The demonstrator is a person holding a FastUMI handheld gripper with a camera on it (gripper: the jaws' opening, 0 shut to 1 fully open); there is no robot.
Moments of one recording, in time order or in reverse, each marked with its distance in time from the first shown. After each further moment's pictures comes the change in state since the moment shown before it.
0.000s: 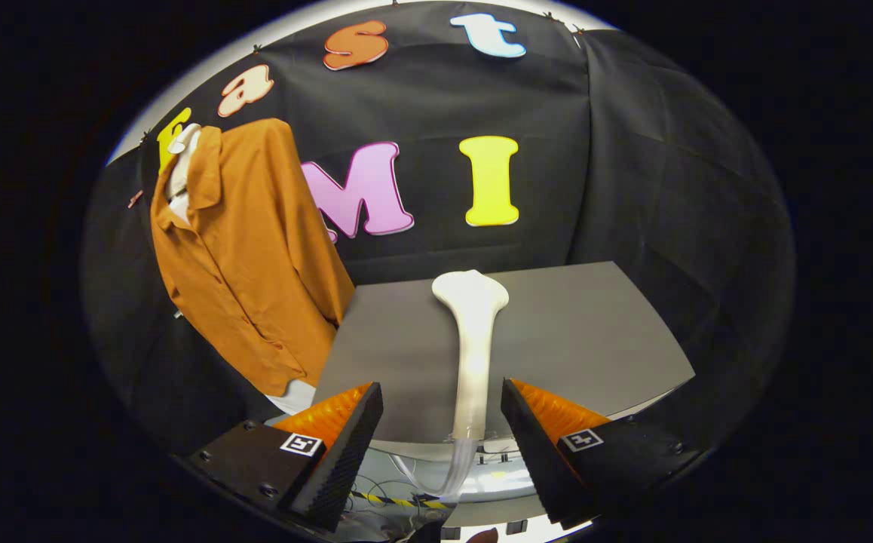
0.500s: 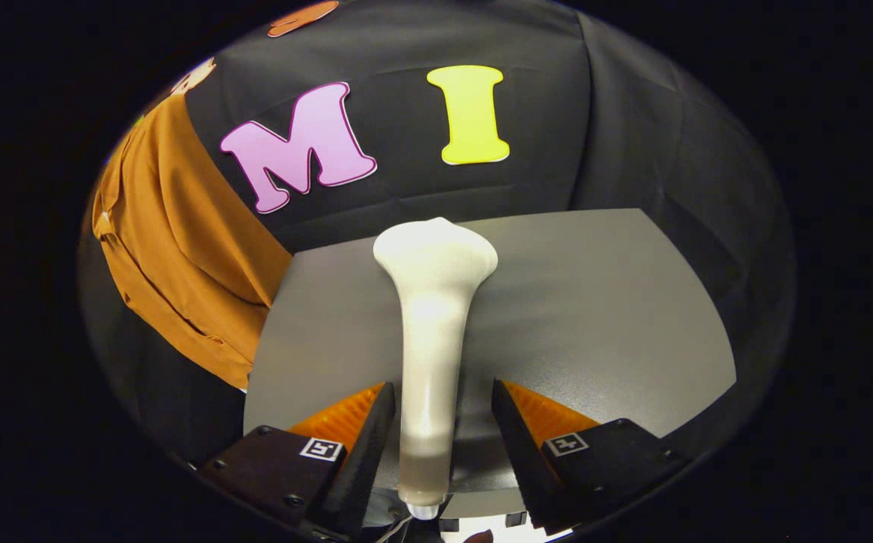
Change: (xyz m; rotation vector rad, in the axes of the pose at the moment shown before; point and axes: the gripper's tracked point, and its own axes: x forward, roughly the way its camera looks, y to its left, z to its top) arm 0.104 -0.034 -0.025 0.061 0.206 -0.009
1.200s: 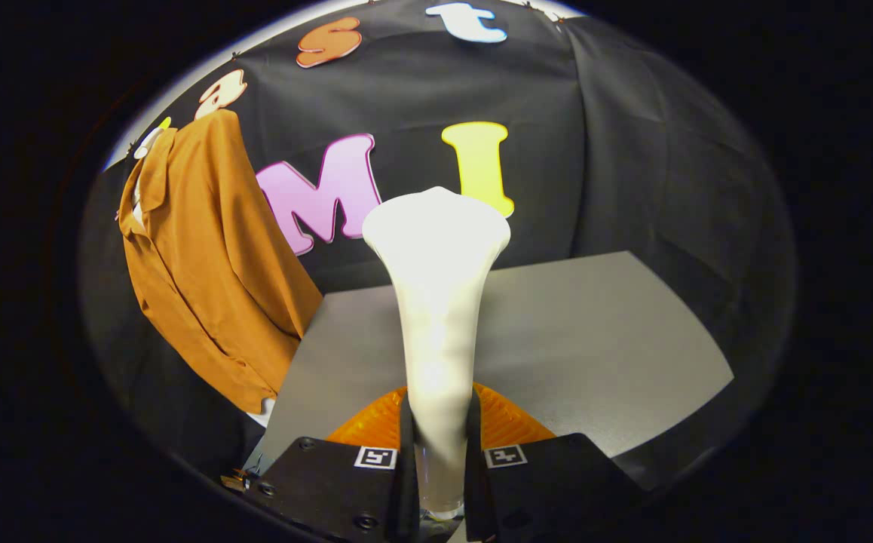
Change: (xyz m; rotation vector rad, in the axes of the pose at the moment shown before) arm -0.072 0.022 0.022 0.001 -0.365 -0.010
